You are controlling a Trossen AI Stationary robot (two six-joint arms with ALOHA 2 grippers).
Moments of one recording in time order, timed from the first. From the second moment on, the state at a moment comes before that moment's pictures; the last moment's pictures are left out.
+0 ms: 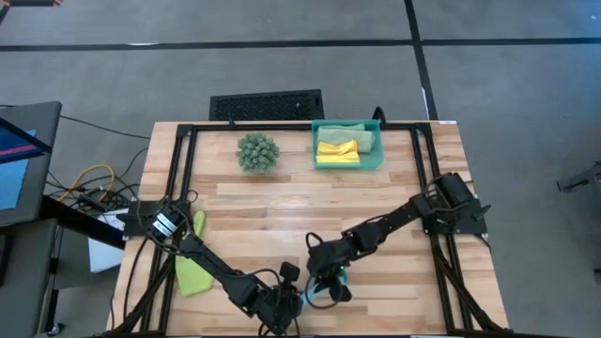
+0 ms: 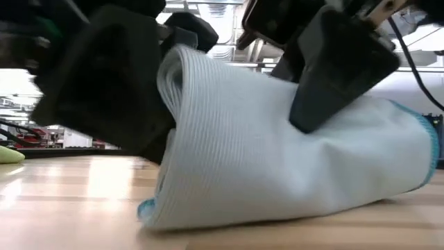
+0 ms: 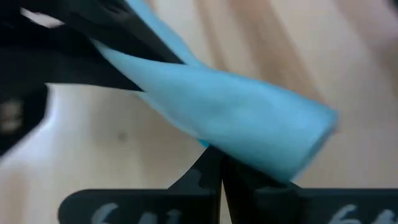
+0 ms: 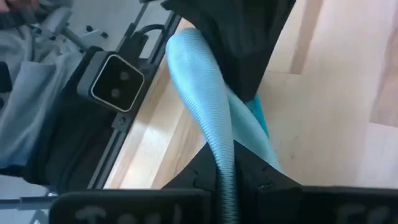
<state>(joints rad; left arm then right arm) -0.68 2.14 1.43 -0.28 -0.55 -0.12 0.39 1.95 1.05 0.15 -0.41 0.26</state>
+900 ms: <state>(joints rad) -0.69 2.15 1.52 -0.50 -0.67 -0.21 0.25 2.07 1.06 0.23 -0.64 0.31</state>
